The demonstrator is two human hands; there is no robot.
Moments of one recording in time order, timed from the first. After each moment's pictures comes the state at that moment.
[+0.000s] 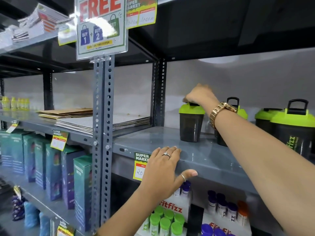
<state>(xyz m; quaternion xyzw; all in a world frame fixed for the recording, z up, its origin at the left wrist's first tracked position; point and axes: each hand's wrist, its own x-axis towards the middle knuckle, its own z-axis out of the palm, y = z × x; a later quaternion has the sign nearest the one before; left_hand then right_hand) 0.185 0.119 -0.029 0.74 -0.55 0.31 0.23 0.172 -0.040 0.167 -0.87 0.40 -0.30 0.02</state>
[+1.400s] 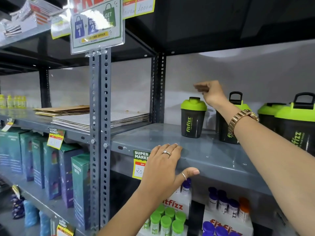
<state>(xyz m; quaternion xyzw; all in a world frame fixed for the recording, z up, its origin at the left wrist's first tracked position) 0.184 0.116 -0.031 0.73 -0.55 0.33 0.26 0.170 -0.103 0.141 -0.81 0.17 -0.51 0.25</state>
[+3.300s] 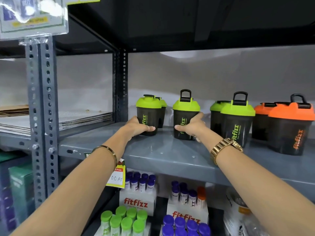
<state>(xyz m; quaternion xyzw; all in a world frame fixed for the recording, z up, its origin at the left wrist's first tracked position) 0.258 -0.010 0.047 0.75 -0.40 -0.09 0.52 0.084 -0.112 0.060 -0.75 0.43 -0.37 0.35</state>
